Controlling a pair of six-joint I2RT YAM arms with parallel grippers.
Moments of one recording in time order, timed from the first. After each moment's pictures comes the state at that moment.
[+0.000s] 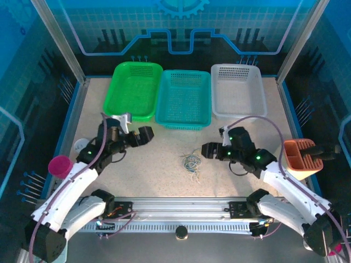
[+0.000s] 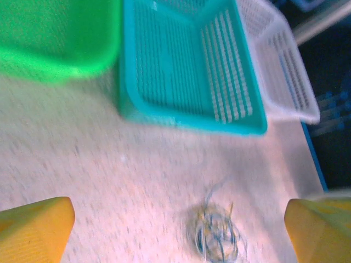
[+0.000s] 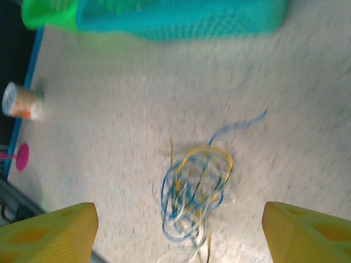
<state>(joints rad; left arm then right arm) -0.35 0.87 0.71 -0.43 0.24 -0.64 0.56 0.90 0.63 -0.50 -0.25 0.64</state>
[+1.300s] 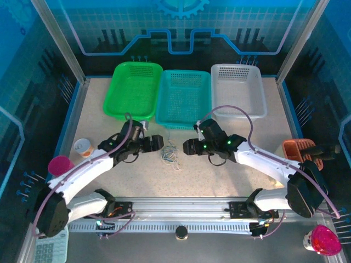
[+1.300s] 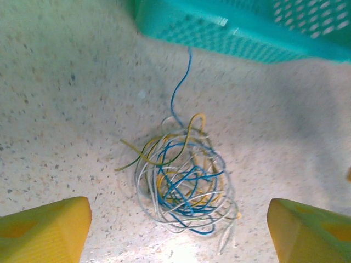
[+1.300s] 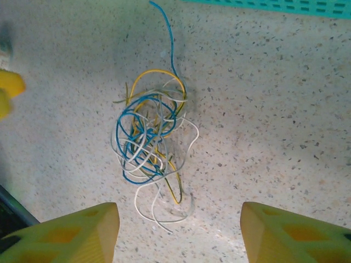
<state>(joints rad) -0.50 1.16 0.72 -0.42 0.12 -0.64 0.72 1.31 0.85 -0.41 -0.16 0.59</state>
